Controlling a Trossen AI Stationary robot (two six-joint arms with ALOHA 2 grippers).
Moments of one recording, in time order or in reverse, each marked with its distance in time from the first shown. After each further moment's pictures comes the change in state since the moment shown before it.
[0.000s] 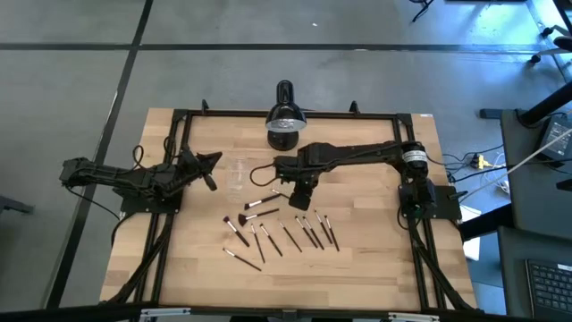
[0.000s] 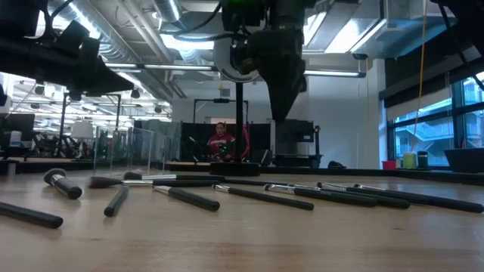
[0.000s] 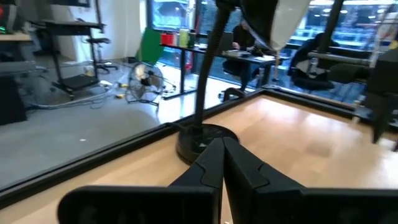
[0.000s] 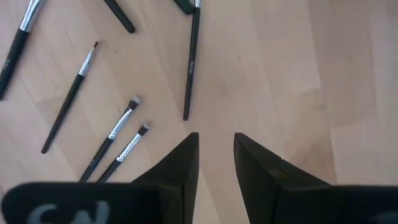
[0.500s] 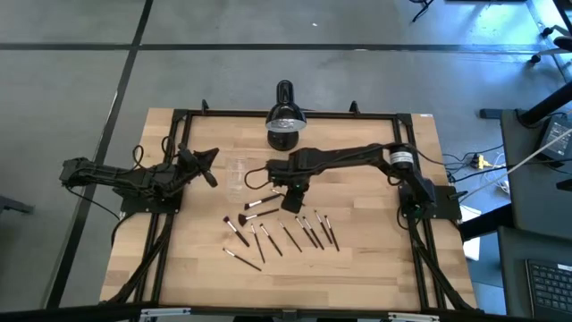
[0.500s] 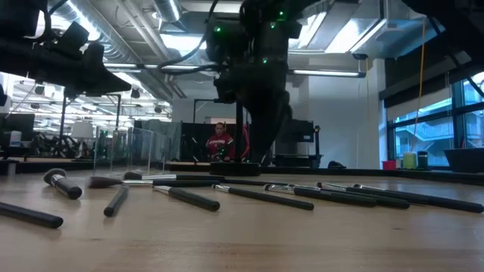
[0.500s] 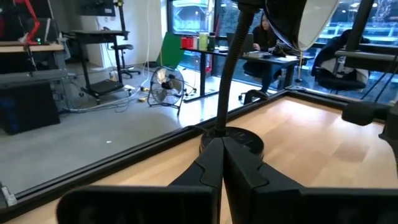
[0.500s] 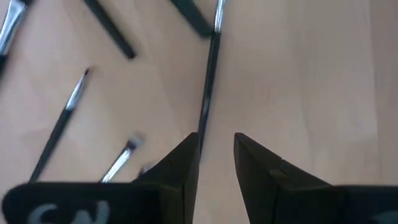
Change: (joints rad) left arm 0.000 0.000 0.000 0.002 -0.084 0.048; right arm -0.016 0.130 -0.001 0.140 -0.054 -0.041
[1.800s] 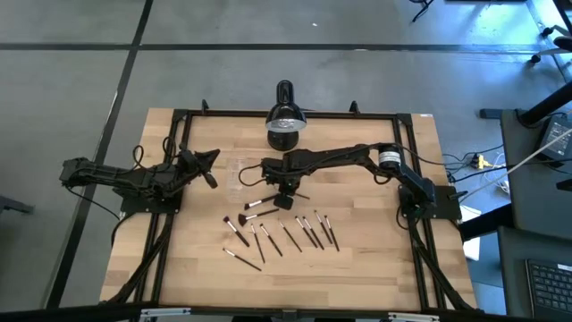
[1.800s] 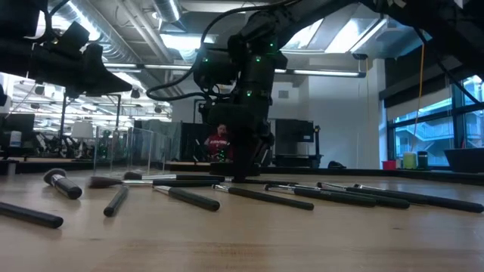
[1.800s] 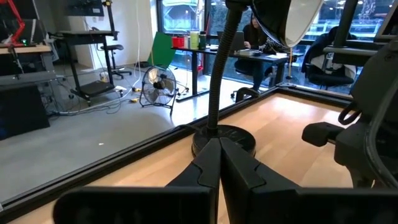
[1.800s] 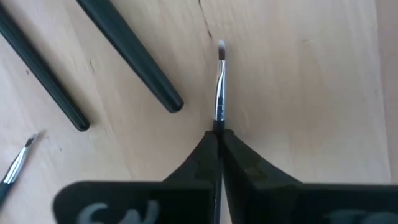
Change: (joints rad) left arm 0.000 0.000 0.000 -0.009 0.031 0.008; right arm -0.036 0.119 0.002 0.161 0.011 -0.066
